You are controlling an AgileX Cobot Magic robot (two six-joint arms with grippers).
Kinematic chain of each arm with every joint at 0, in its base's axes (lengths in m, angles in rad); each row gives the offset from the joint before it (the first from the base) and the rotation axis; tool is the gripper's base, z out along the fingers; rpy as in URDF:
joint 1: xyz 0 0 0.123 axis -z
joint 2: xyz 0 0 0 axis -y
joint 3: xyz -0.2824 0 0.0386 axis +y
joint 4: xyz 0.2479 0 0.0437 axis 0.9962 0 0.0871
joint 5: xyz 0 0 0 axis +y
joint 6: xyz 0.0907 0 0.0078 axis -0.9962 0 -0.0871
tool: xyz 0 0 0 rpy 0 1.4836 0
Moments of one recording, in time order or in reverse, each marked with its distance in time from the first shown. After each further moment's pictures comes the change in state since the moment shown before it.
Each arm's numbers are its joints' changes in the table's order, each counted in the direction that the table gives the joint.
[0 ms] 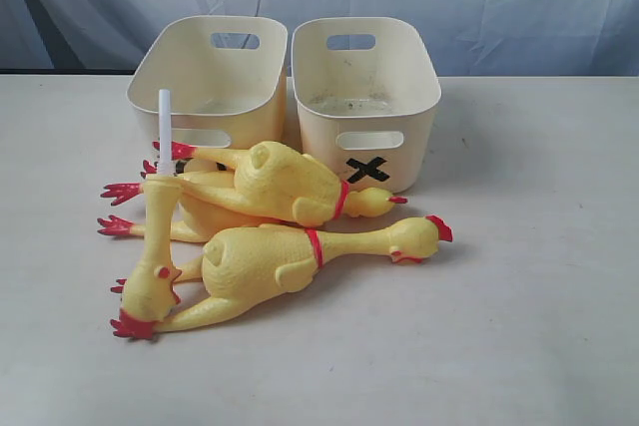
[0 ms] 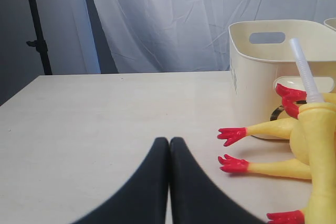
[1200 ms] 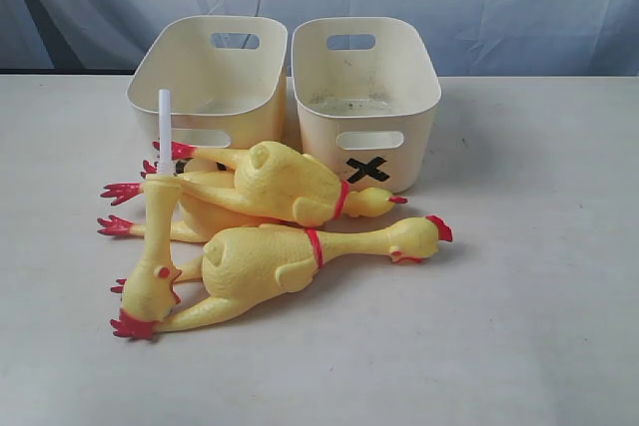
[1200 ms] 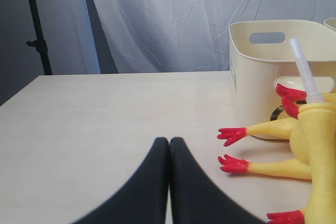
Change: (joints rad) left arm 0.000 0.000 0.000 0.000 0.000 0.000; right arm 0.000 0.000 0.000 0.229 -0.209 0.000
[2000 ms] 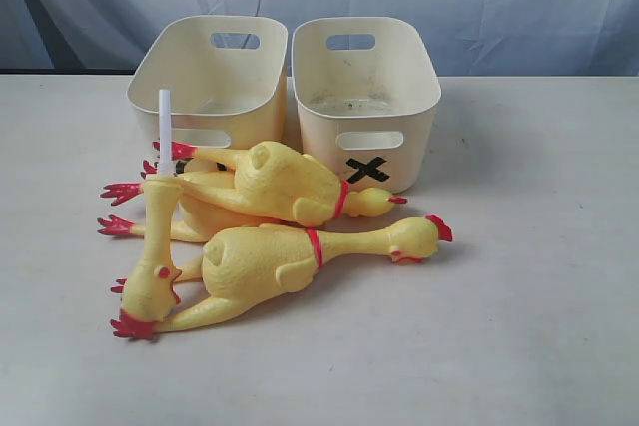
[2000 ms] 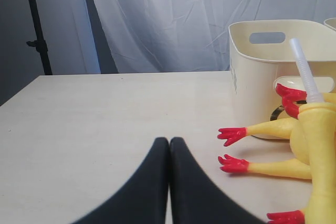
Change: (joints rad) left arm 0.000 0.000 0.000 0.000 0.000 0.000; right arm 0.000 0.000 0.000 0.539 -0.010 -0.023
